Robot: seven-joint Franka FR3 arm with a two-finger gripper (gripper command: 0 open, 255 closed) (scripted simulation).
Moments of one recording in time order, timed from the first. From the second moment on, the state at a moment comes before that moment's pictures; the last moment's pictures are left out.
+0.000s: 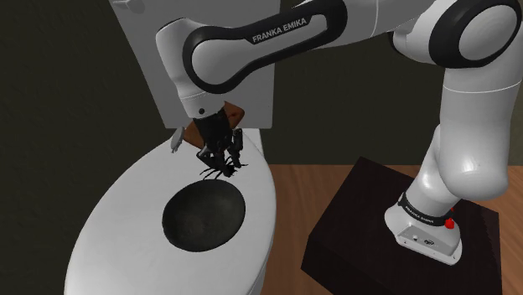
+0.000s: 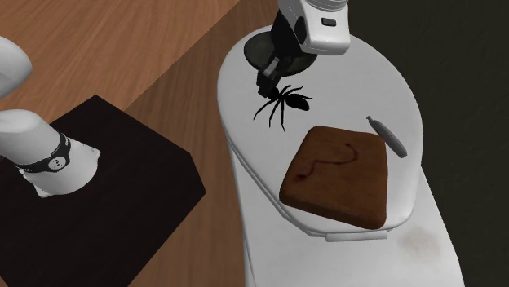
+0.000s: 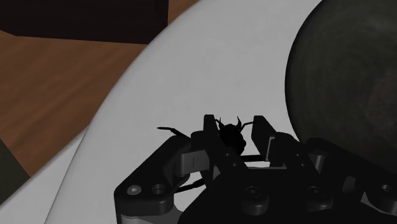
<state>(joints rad) 0.24 0.35 0.42 -1.55 0.05 1.62 0.62</state>
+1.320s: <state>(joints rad) 0.25 0.36 0.43 -1.28 0.05 1.36 0.66</state>
